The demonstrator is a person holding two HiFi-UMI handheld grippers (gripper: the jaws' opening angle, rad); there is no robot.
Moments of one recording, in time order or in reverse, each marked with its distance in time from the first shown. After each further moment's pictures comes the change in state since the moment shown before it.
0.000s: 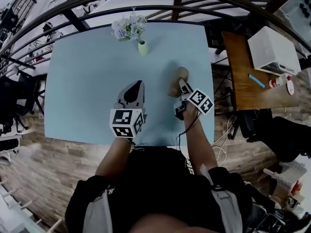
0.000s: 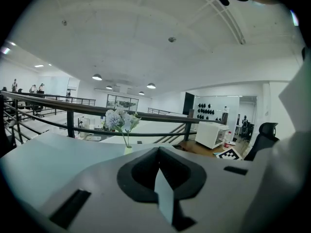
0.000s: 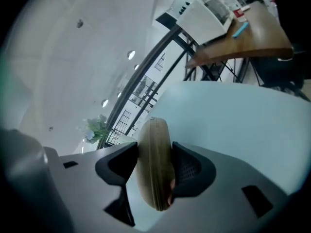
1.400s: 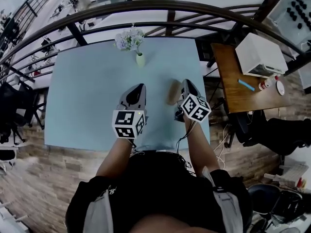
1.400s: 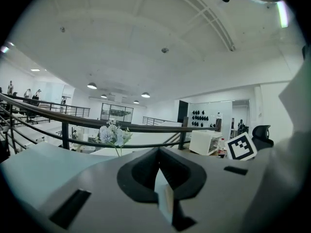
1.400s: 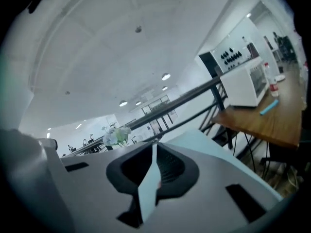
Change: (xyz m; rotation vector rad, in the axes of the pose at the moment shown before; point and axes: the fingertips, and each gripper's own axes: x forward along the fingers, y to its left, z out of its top) left arm -0.022 -0.032 0.036 0.041 -0.099 -0.060; right arm -0.075 0.096 0.065 -0.504 -0.285 0.025
